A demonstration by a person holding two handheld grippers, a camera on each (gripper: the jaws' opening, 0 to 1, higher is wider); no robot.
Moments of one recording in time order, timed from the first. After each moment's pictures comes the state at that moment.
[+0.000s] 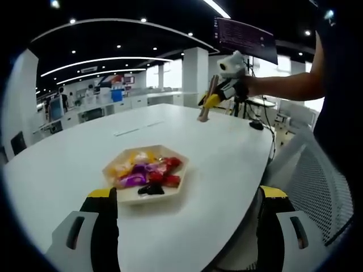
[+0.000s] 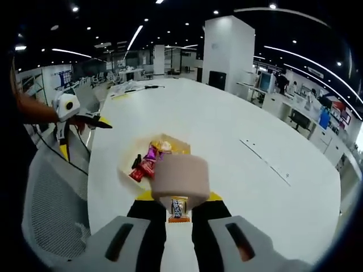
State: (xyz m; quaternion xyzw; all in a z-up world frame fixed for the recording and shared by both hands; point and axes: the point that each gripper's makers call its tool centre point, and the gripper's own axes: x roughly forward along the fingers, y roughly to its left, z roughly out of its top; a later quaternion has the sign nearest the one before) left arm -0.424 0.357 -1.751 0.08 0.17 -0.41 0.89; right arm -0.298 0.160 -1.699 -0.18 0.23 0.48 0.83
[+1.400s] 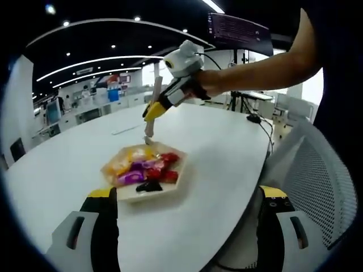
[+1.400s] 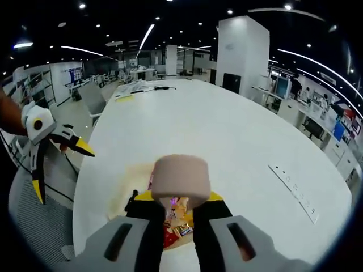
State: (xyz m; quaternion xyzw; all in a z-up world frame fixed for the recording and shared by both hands) left arm -0.428 0.355 -1.758 0.10 0.18 -0.42 0.88; right arm -0.248 0.286 -1.724 -0.19 0.22 0.52 0.80
